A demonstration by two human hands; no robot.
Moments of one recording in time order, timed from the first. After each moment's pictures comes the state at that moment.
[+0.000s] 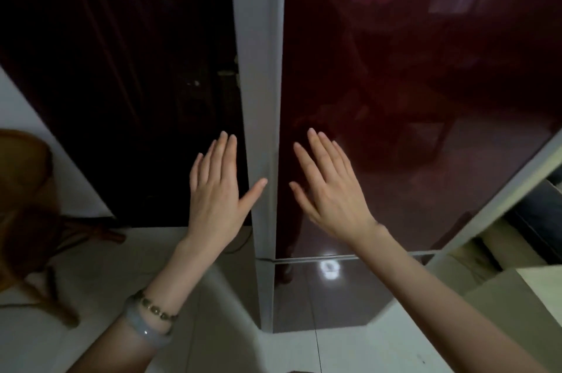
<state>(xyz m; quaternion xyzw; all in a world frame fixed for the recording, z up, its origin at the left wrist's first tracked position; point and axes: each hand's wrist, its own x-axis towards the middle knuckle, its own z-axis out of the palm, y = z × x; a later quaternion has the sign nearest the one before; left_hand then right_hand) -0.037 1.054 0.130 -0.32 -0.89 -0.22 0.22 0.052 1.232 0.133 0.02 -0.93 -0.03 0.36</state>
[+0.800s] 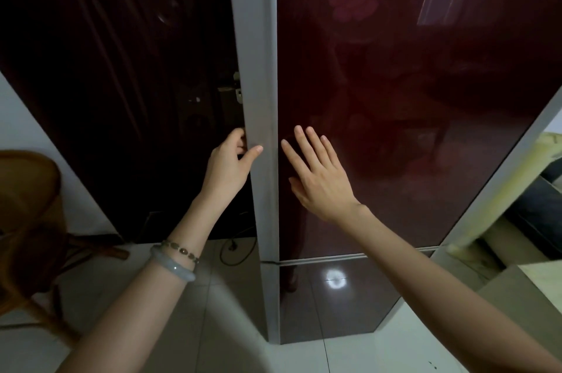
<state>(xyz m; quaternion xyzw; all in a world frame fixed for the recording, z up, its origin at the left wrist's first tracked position) -0.068 1.076 0.160 -0.30 -0.82 -0.49 0.07 0.033 1.235 0.127 -0.01 -0.94 -0.13 0.33</state>
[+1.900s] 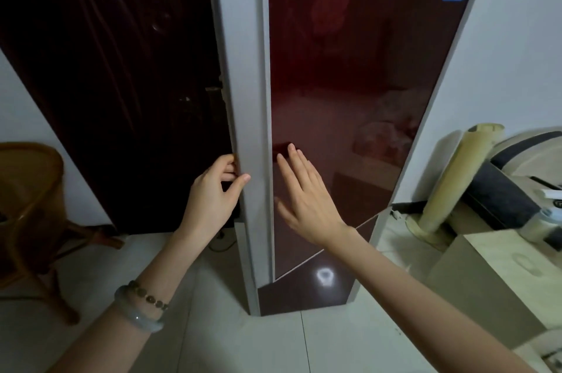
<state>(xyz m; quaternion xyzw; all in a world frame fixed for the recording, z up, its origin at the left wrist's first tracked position) 0.145 1.019 0.147 -0.31 -0.81 -0.49 0.10 0.238 1.184 0.120 0.00 -0.95 0.07 0.30</state>
